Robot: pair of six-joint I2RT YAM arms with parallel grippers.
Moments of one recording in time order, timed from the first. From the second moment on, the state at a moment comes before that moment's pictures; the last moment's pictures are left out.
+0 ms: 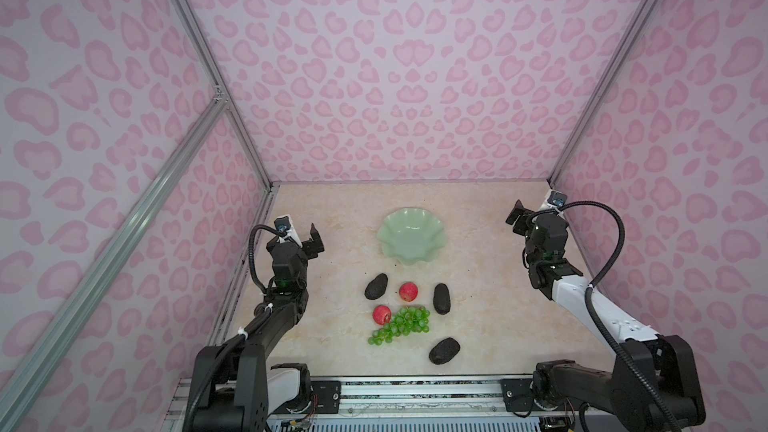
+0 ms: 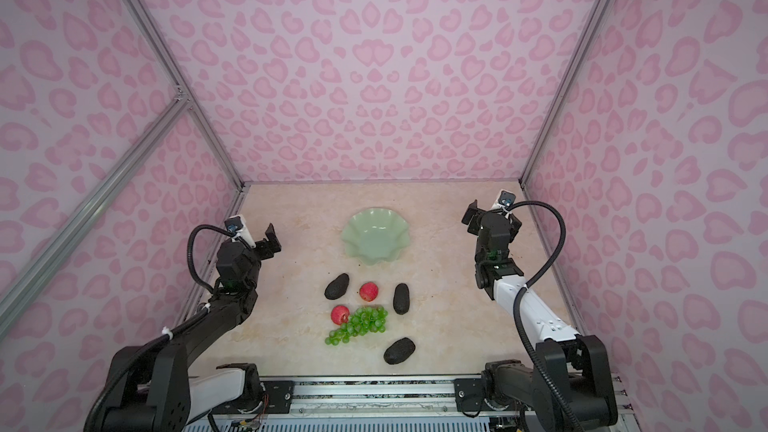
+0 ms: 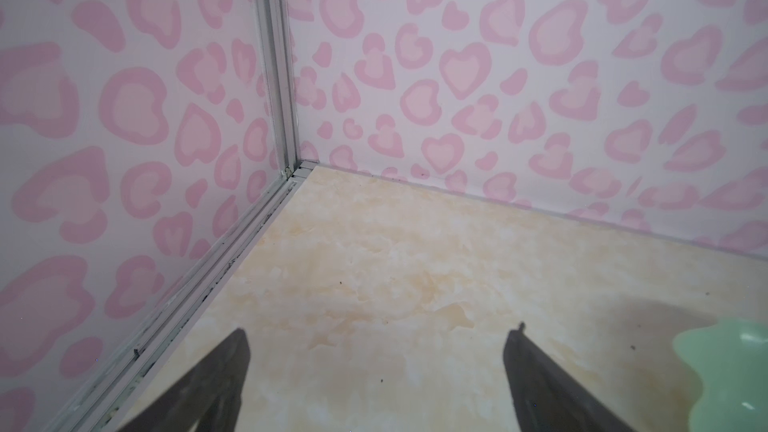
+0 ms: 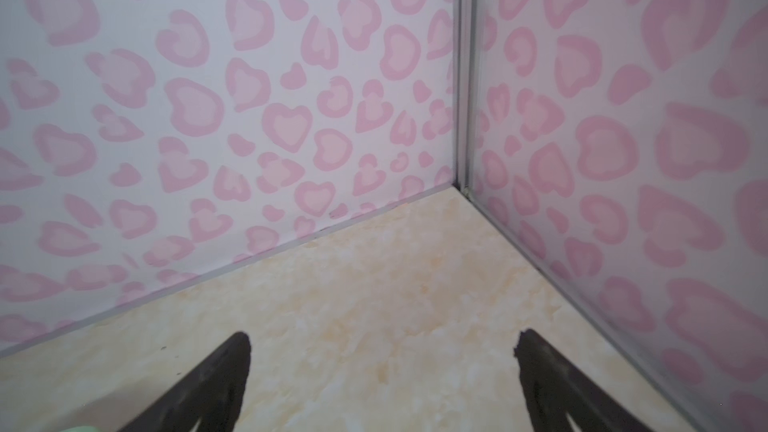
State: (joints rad) left arm -0.01 1.13 0.46 0.52 -0.21 -0.17; right arm 0.10 1.23 0.71 0.29 0.34 0.33
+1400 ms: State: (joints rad) left arm -0.01 0.45 0.55 -0.39 -0.14 -0.41; right arm 0.85 1.62 0.87 -0.43 0.26 0.85
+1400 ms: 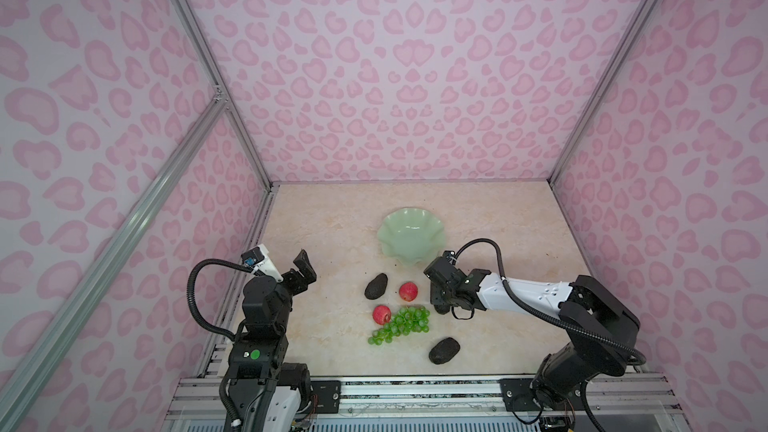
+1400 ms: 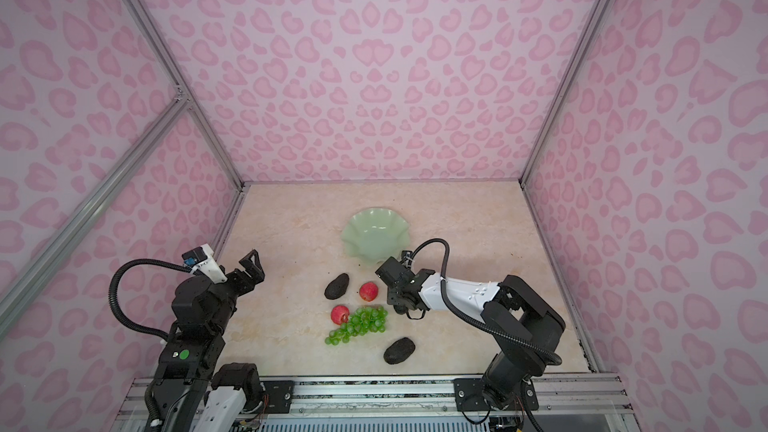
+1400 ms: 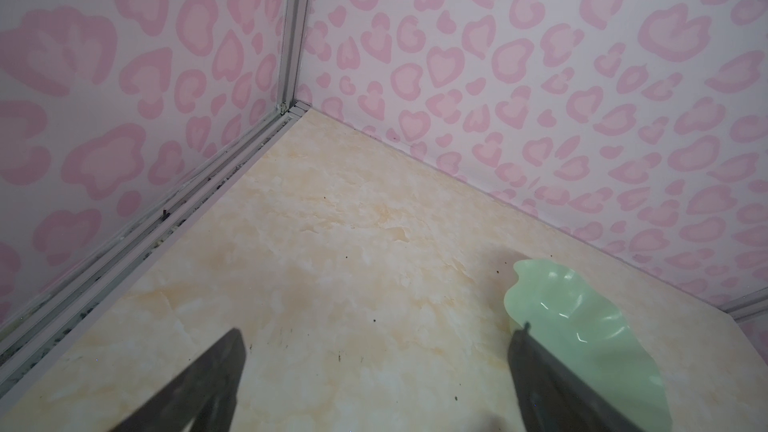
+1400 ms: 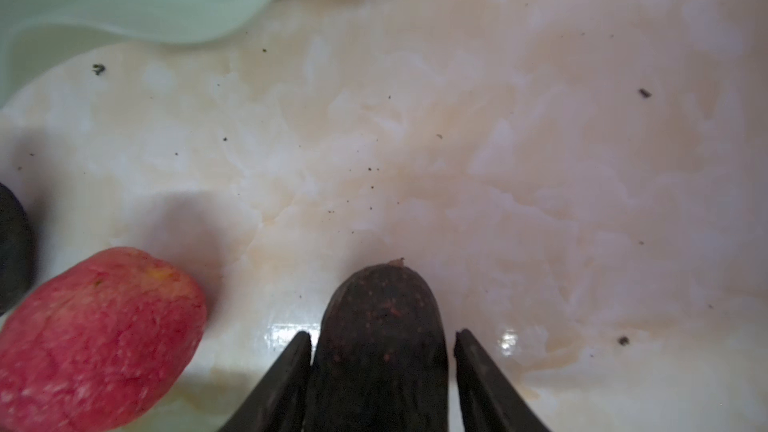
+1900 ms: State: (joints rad) left arm -0.01 0.48 0.54 -0.39 -0.15 -0.42; right arm 0.82 1.47 1.10 -0.52 0.37 0.71
